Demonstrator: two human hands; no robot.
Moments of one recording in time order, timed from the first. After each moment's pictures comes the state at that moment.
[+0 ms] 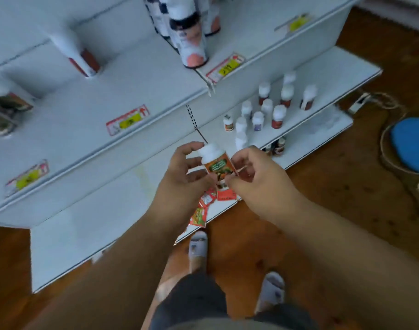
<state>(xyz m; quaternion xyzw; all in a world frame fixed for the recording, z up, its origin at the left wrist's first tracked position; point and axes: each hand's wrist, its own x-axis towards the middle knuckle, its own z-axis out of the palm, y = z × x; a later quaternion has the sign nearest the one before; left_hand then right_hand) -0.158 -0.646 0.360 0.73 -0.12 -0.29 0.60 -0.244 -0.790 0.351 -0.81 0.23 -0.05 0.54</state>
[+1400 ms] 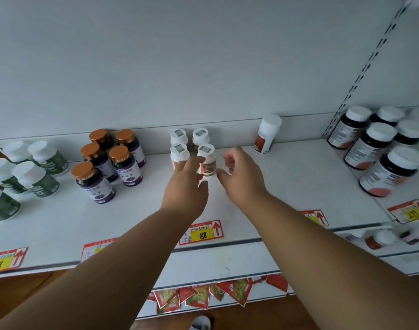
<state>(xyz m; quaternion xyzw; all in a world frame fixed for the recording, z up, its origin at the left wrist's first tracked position) 0.100 -0.413 0.428 0.92 -0.08 0.02 0.38 0.101 -0.550 0.433 -0.91 0.08 -0.09 0.39</state>
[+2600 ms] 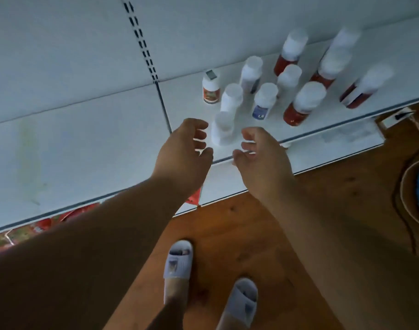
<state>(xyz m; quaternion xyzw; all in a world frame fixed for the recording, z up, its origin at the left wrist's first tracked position) -0.021 -0.844 0.057 0.90 -0.09 -0.18 0.39 -0.080 -0.981 0.051 -0.86 0.29 0.03 0.43</state>
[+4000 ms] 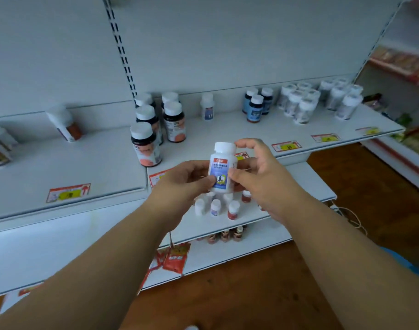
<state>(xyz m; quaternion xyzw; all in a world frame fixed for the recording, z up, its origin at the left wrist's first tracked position) -0.121 -0.885 0.463 0.71 -0.15 -0.21 0.65 -0.183 -1.062 0.493 -0.79 0.11 -0.06 0.60</state>
